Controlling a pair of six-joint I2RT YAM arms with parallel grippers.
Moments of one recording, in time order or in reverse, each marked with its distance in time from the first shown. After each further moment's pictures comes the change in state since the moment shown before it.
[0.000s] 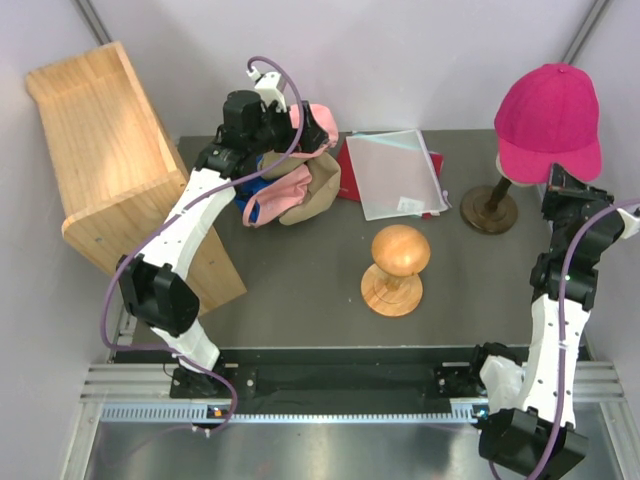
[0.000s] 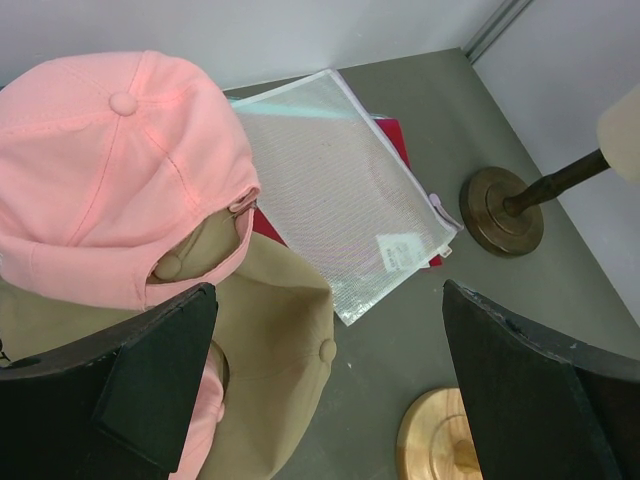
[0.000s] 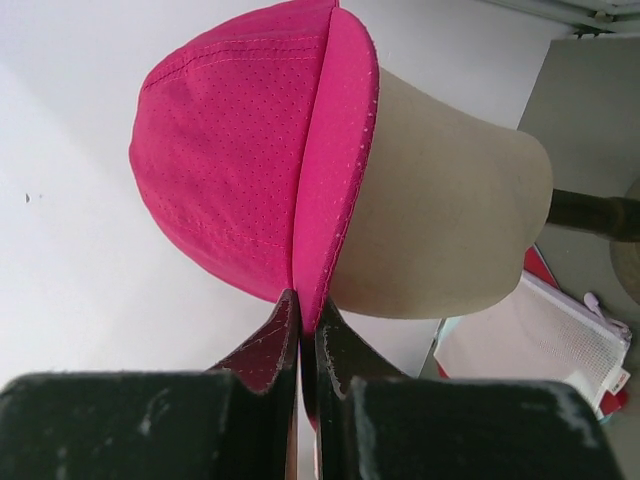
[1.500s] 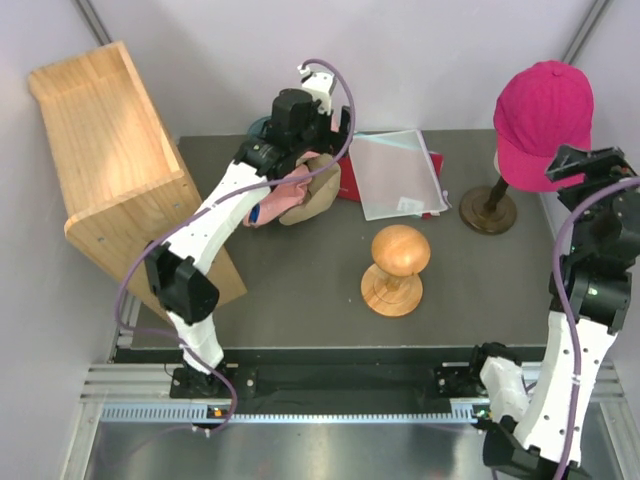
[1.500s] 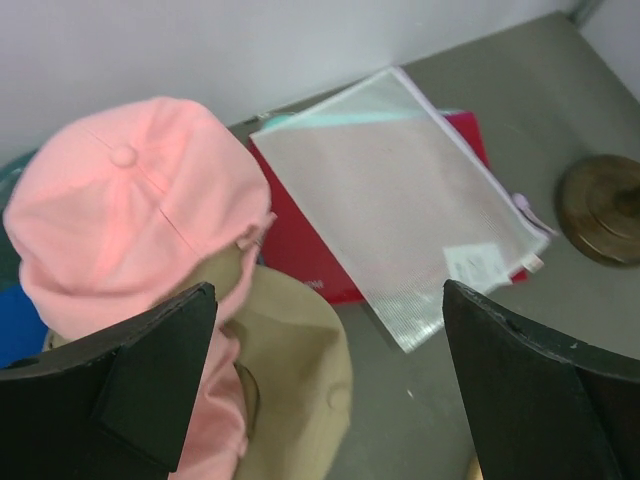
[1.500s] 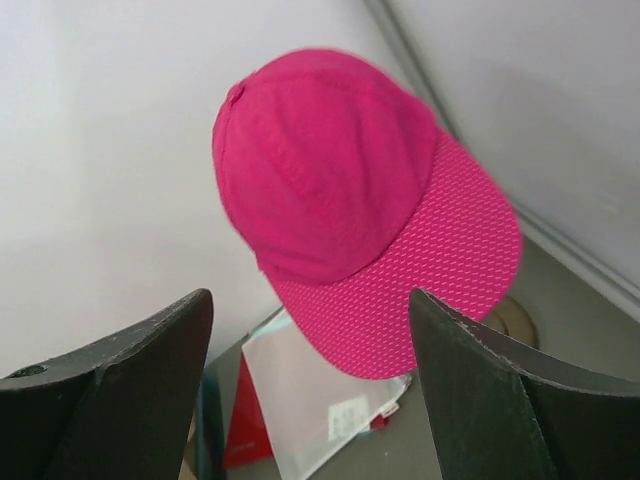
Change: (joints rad) left arm -0.204 0.105 0.171 -0.106 -0.319 0.189; right arm 0.044 -0.046 0.381 -0.335 0.018 -0.714
